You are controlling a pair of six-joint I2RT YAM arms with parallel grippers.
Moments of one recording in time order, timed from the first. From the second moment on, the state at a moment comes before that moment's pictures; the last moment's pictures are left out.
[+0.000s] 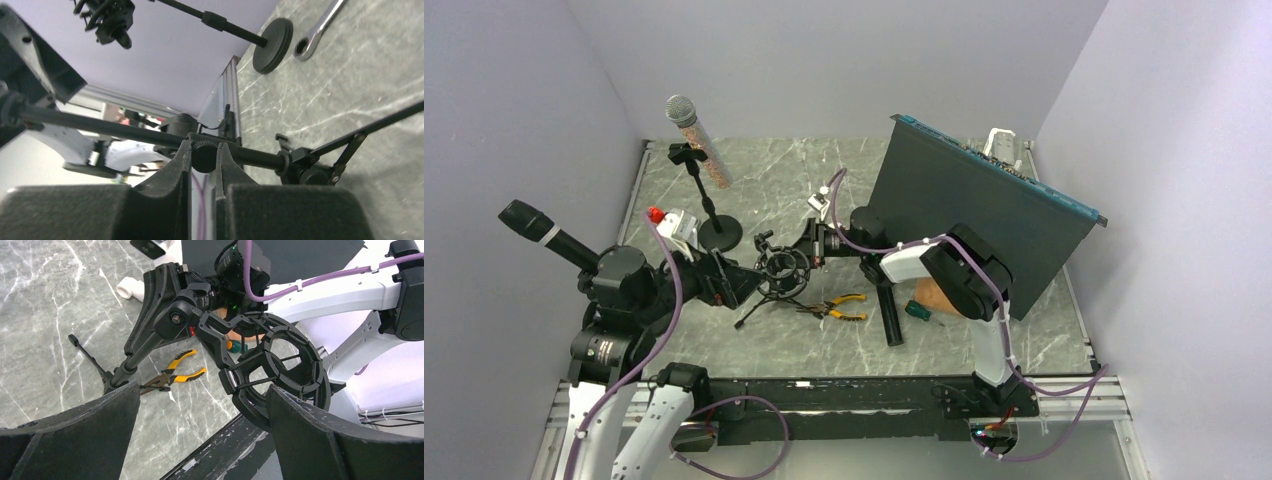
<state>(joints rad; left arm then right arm) -0.17 0.51 0.91 -0.67 0.58 -0.41 0.75 2.04 1.02 1.05 -0.84 1.17</state>
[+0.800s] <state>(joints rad) -0.17 0.54 1.07 -0.75 0.52 -0.43 0.73 2.02 0.95 1.01 -0.78 0.75</state>
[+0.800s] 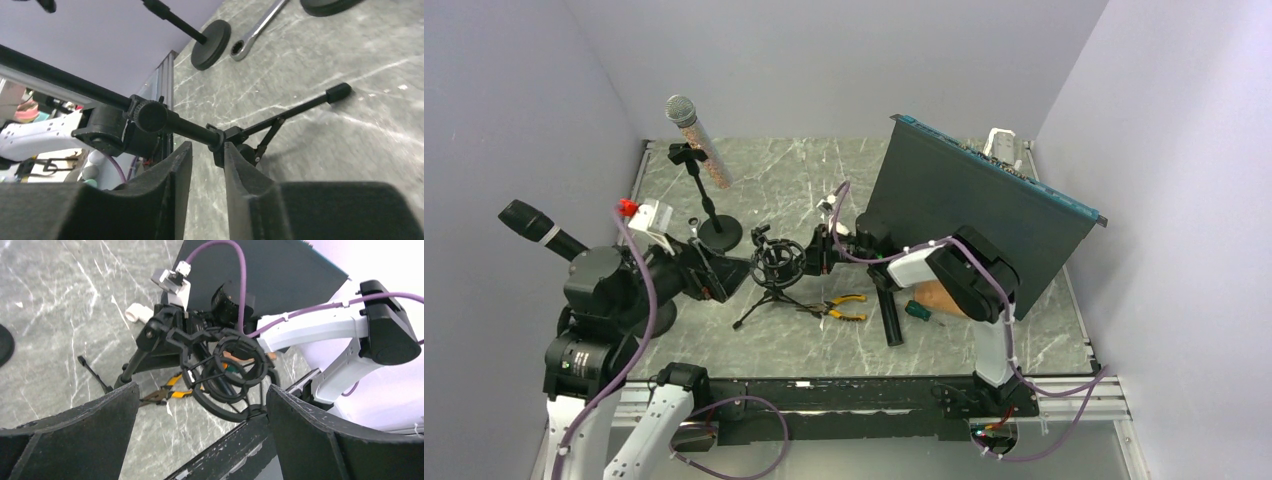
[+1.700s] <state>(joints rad) -0.17 0.77 0.99 -0.60 0.36 -0.57 0.72 1.67 0.81 0.50 -0.59 0.70</state>
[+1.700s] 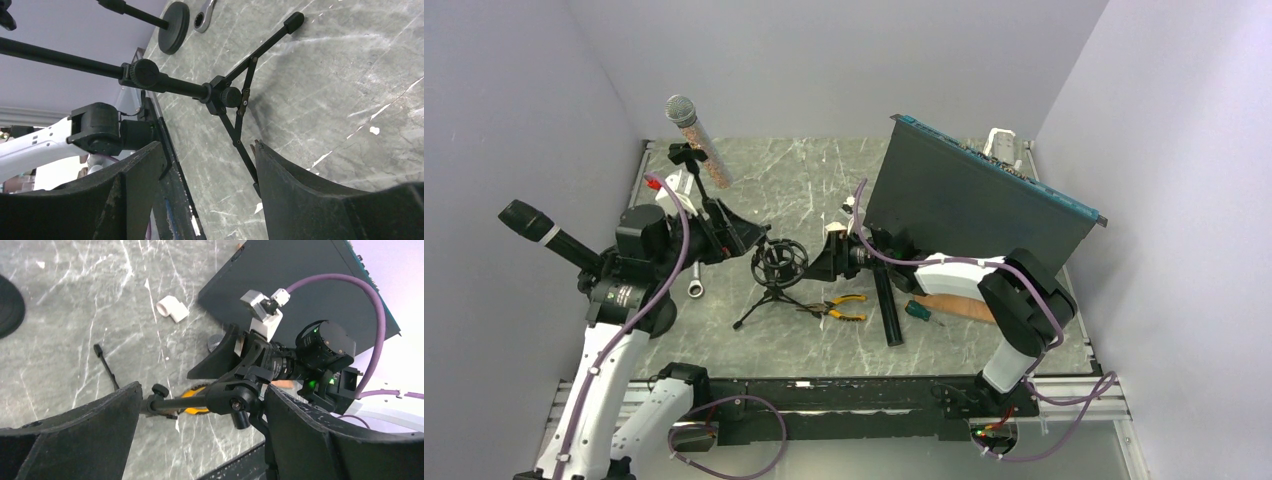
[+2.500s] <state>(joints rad) -0.17 0.62 0.74 -0.27 0.35 -0.61 0.72 1.86 1.03 0.54 -0.71 1.04</state>
